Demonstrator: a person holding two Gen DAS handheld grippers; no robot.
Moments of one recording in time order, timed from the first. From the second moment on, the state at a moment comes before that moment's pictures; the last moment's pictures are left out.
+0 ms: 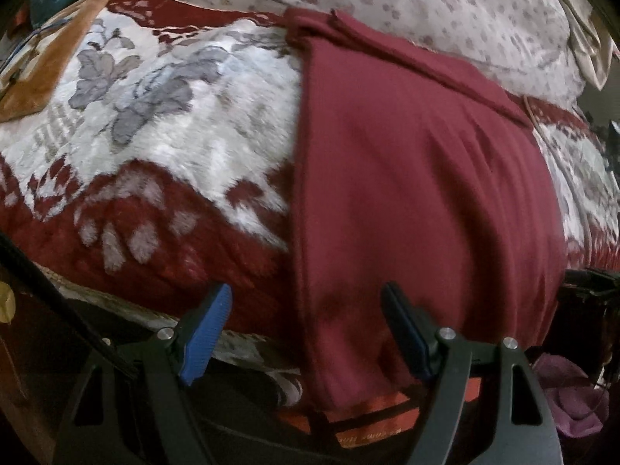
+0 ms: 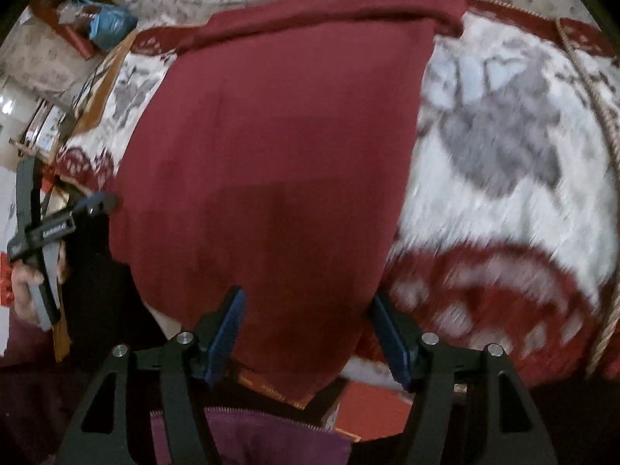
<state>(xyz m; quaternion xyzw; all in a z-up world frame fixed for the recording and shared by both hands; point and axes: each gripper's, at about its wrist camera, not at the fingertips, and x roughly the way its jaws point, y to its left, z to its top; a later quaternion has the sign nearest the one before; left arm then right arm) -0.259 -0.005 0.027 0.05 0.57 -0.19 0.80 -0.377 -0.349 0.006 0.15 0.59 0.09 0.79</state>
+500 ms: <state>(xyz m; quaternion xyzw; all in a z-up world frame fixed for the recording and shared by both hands) -0.264 -0.010 0.013 0.06 0.60 -0.18 0.78 -0.388 -0.334 -0.003 0.16 0.60 0.14 0.77</state>
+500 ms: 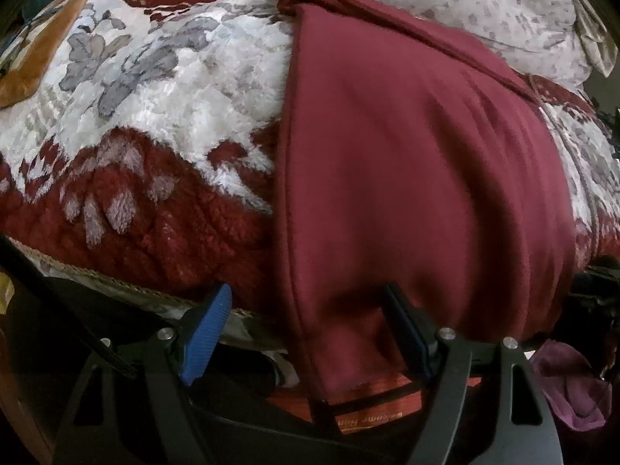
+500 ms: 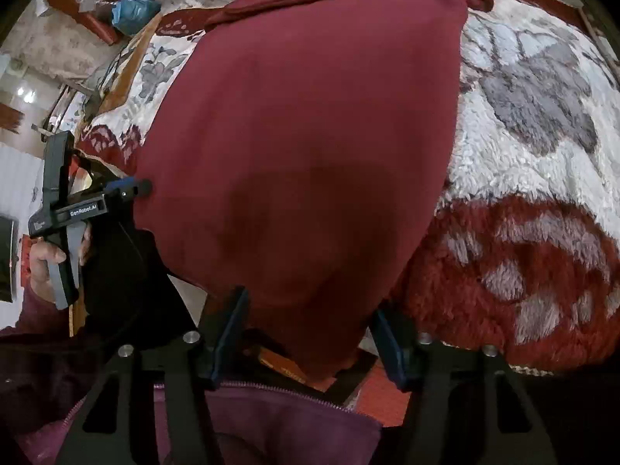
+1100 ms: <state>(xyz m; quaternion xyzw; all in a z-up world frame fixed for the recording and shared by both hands) -0.266 -0.010 0.012 0.06 0.60 -0.18 0.78 -0.387 -0.323 -0.024 0.15 0.61 0.16 0.76</state>
